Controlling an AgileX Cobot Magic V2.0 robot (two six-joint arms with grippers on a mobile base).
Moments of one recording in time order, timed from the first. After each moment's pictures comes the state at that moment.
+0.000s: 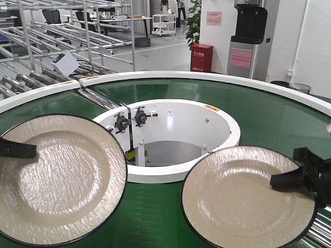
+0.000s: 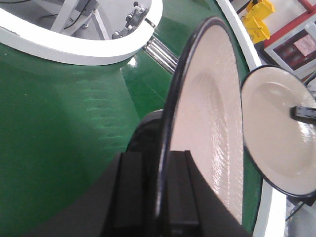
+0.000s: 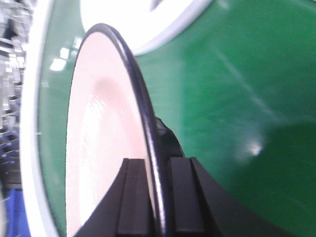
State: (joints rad) left arm 0.34 1.53 -1.35 -1.12 1.23 0.67; right arm -0.25 1.44 -1.10 1.12 0.98 -0.49
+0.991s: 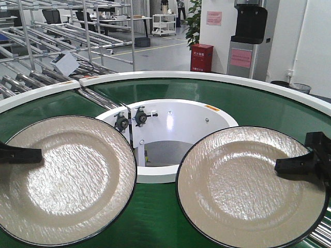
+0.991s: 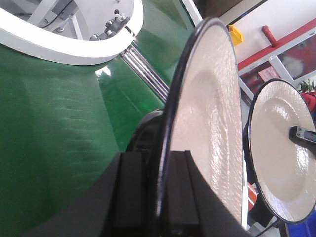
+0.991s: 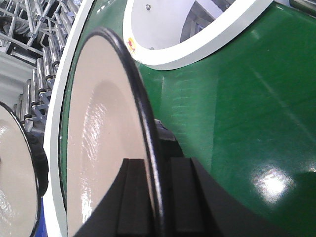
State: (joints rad) left arm 0.34 1.49 -1.21 -1.27 1.20 0.69; right arm -0.25 1.32 -1.09 1.13 1.00 -0.46
